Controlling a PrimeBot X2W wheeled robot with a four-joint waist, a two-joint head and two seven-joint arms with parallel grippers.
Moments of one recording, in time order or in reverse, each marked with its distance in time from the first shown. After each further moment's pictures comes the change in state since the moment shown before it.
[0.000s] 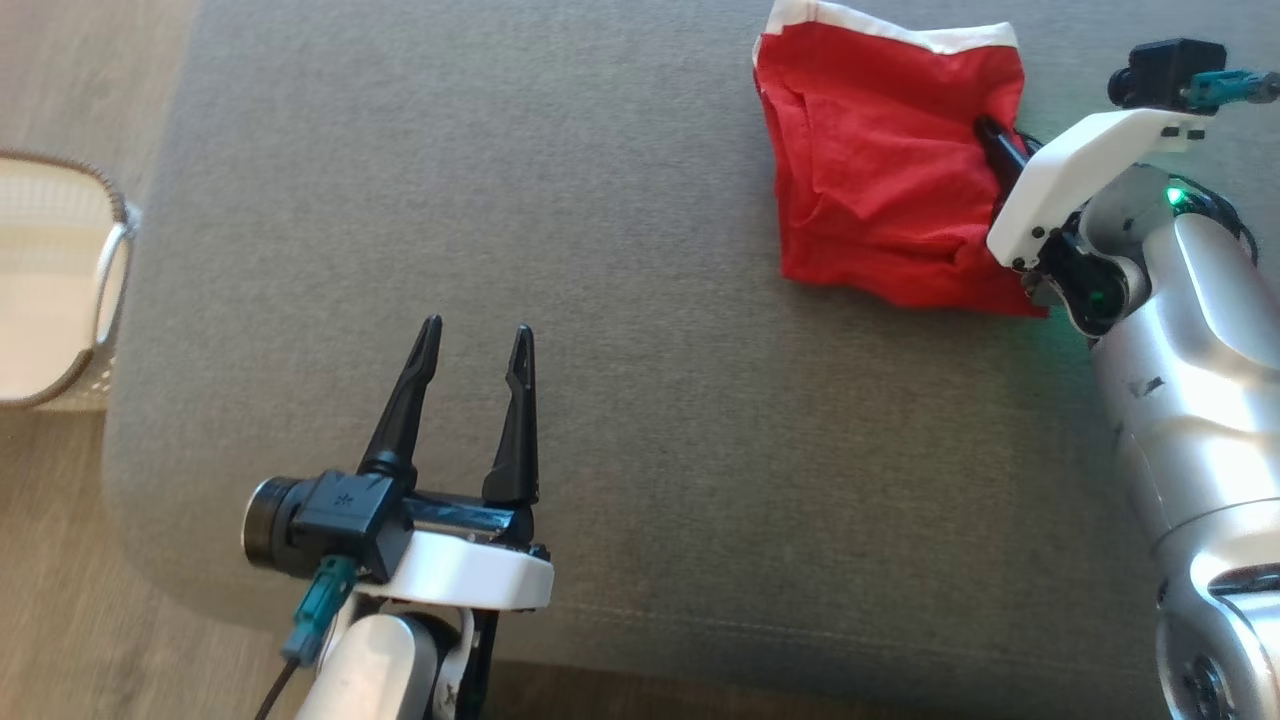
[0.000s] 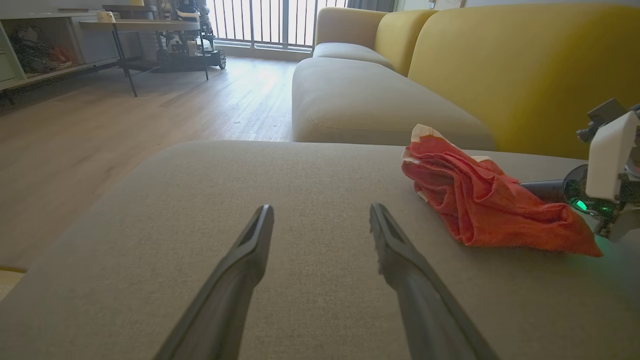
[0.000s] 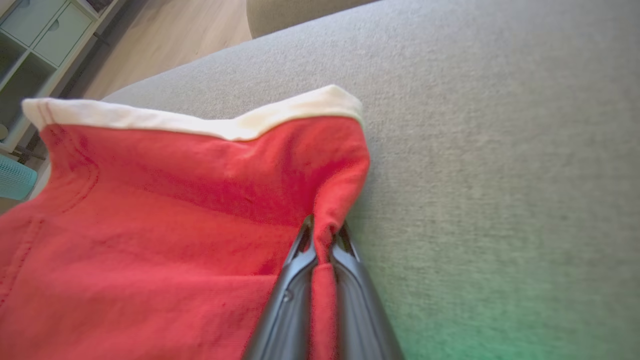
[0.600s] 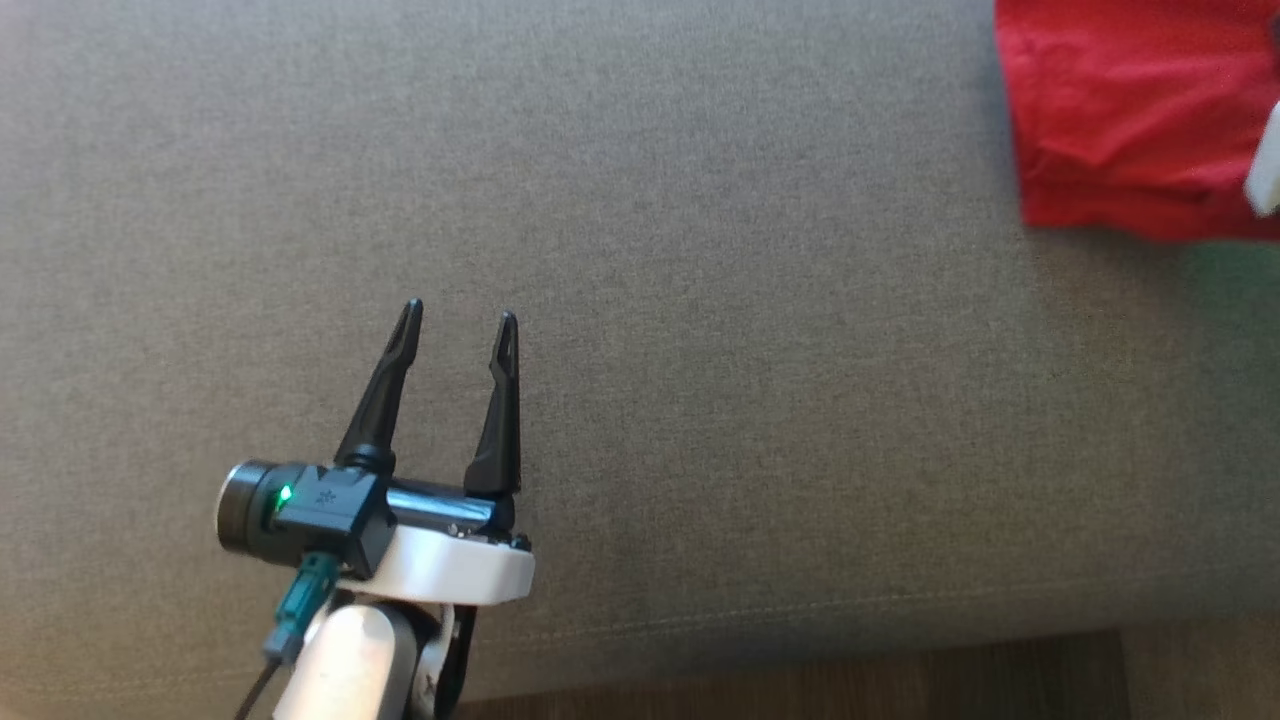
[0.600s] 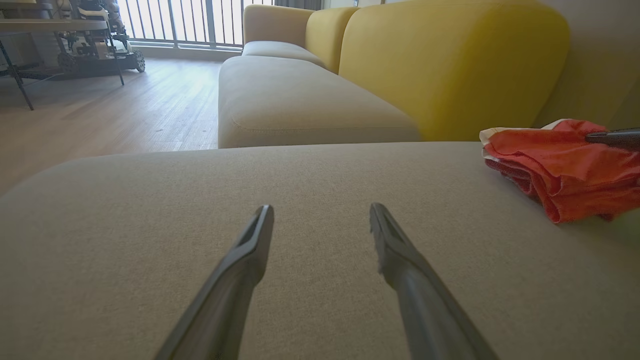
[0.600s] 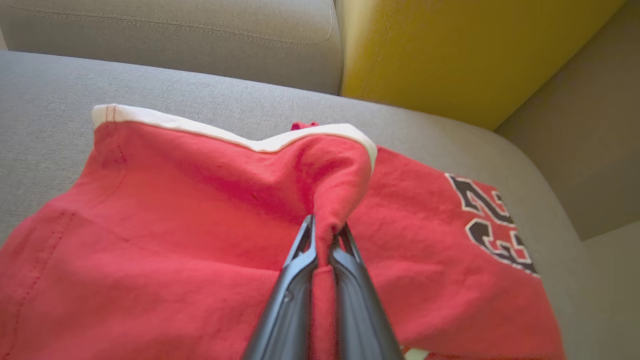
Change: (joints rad) left arm -0.001 0.000 0.045 -0.019 0.056 -0.039 0.000; right arm -0.011 -0.317 0.067 -0.145 -0.207 0.000 -0.052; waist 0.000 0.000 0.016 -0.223
